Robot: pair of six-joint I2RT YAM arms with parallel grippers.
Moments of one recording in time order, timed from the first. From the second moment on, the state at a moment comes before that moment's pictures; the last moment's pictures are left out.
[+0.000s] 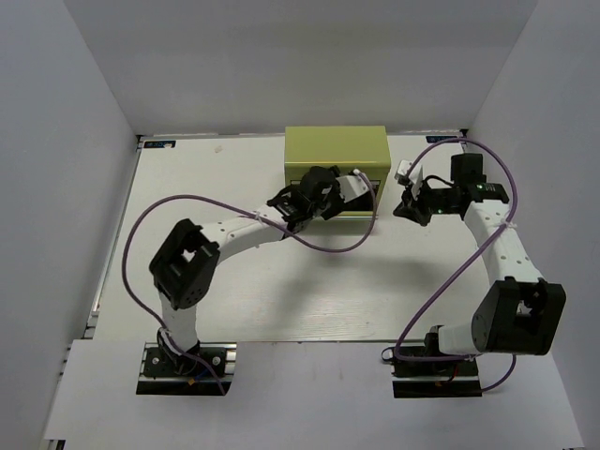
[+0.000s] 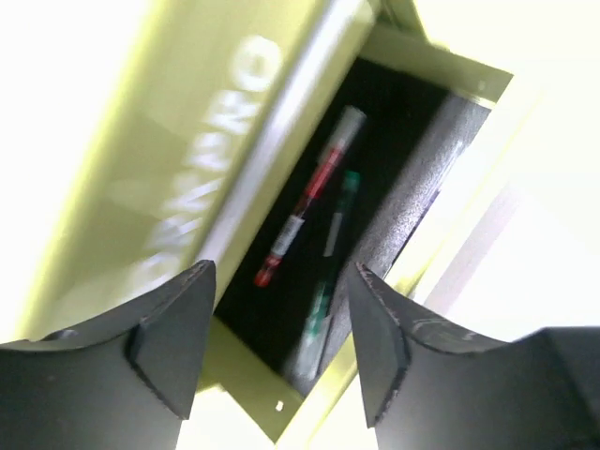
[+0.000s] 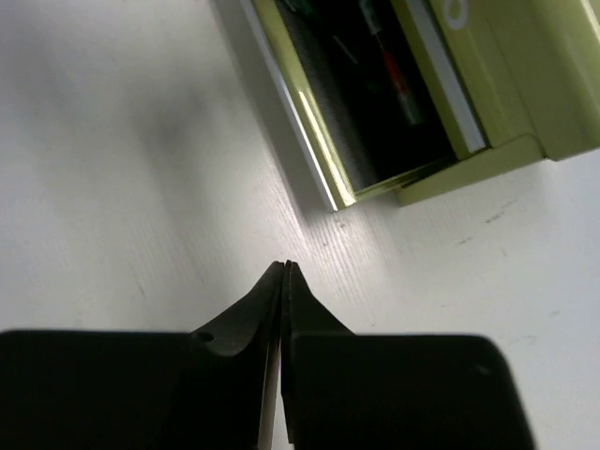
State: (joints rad) left arm -0.82 1.92 1.40 0.05 -0.15 0.55; right arm -0.02 1.36 1.16 -0.79 -0.84 -1.01
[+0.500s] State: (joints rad) left arm -0.82 1.30 1.05 -0.07 -0.17 -0.05; right arm 0.26 1.55 1.16 -0.76 -0.78 -1.14
